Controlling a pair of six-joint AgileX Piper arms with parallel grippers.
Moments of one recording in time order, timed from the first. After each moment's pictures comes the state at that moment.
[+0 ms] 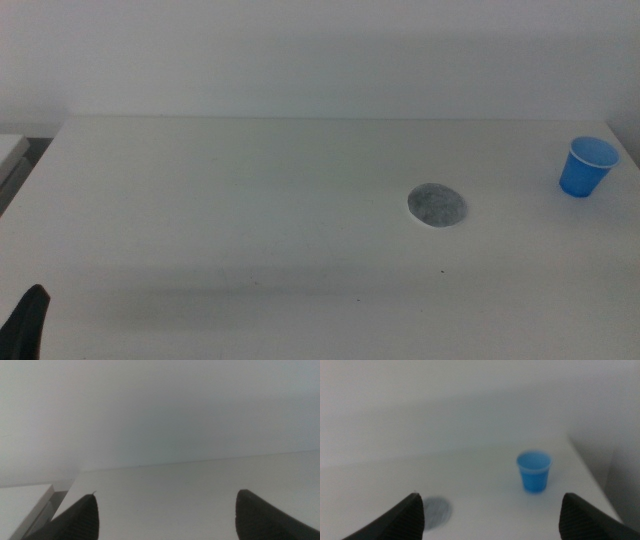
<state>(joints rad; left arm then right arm) -0.10 0.00 0.00 0.10 0.09 -0.07 -0.02 0.49 -0.50 0.06 0.35 0.09</state>
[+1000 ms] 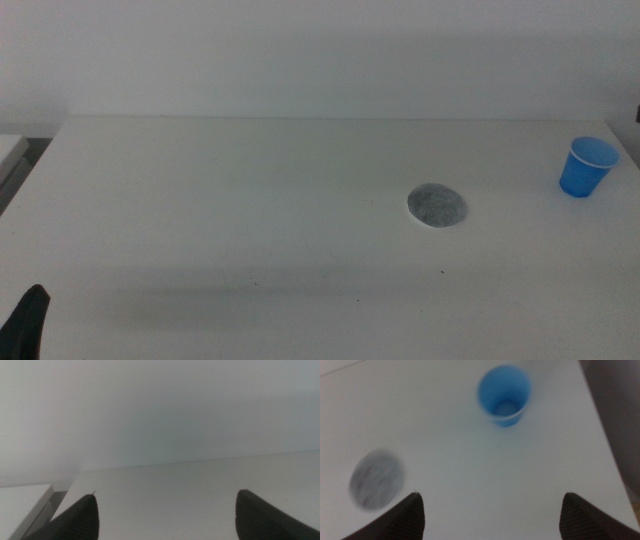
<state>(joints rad) -0.10 0.00 0.00 0.10 0.09 -0.07 -0.17 1.49 -1.36 0.12 0.98 0.09</state>
